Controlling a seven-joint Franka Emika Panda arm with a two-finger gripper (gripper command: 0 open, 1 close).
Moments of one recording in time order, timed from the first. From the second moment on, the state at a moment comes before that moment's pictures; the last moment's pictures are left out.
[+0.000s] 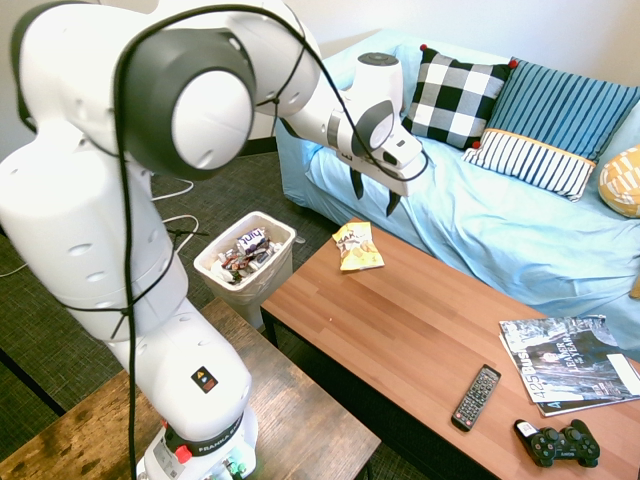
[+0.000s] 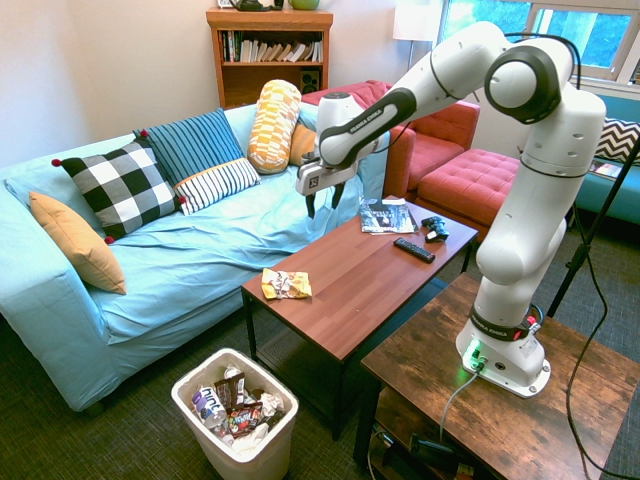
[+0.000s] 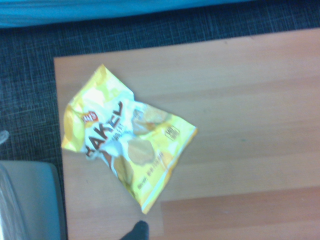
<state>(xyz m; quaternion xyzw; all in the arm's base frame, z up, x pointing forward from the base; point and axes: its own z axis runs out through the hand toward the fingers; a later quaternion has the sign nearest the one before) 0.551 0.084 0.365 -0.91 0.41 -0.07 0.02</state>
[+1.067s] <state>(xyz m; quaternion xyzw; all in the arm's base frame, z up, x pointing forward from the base) 0.636 0.183 0.133 -0.91 0.41 0.01 -0.05</state>
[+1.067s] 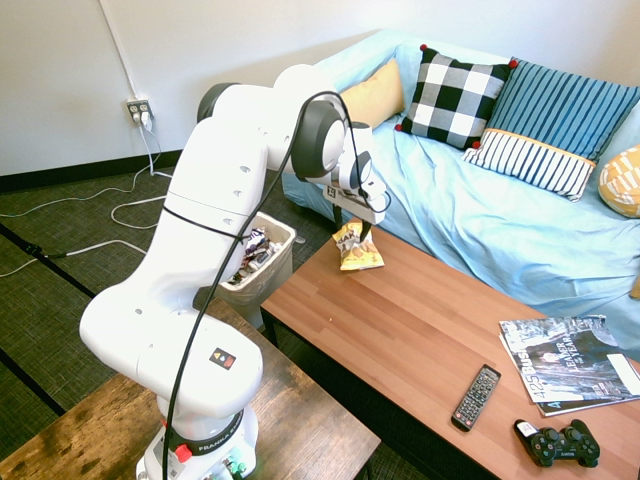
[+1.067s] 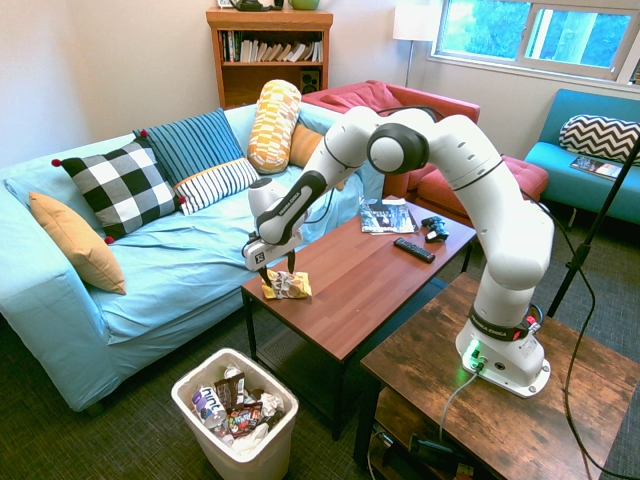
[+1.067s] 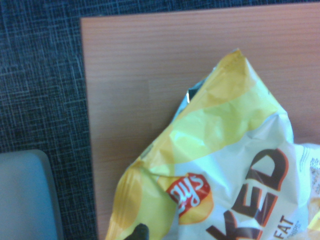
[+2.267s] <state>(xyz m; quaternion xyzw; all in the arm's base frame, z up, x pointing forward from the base) 0.647 0.169 0.097 -0.90 0.43 0.06 -0.05</state>
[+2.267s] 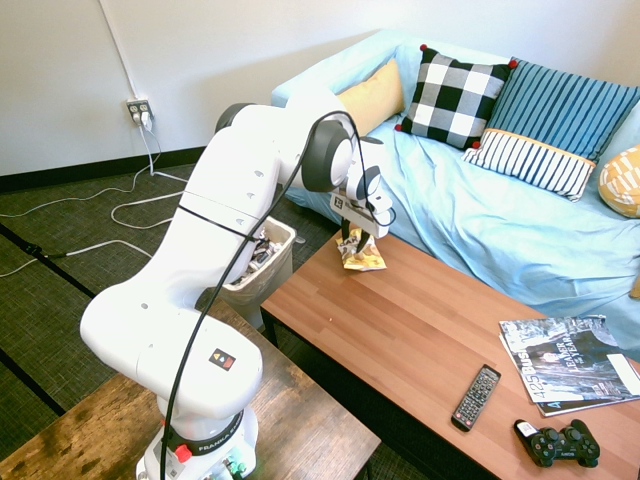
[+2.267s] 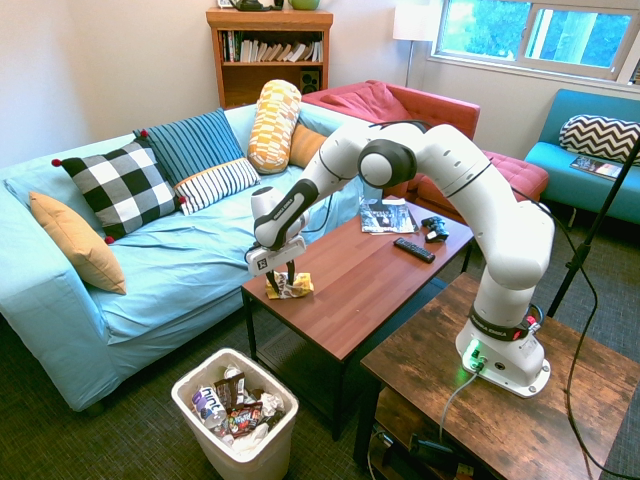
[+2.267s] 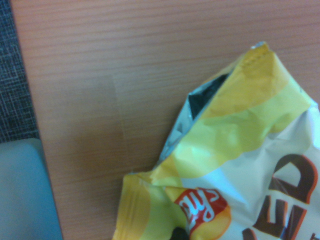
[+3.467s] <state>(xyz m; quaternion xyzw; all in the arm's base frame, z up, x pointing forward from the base) 0.631 0.188 0.179 -0.92 0.39 0.02 -0.02</state>
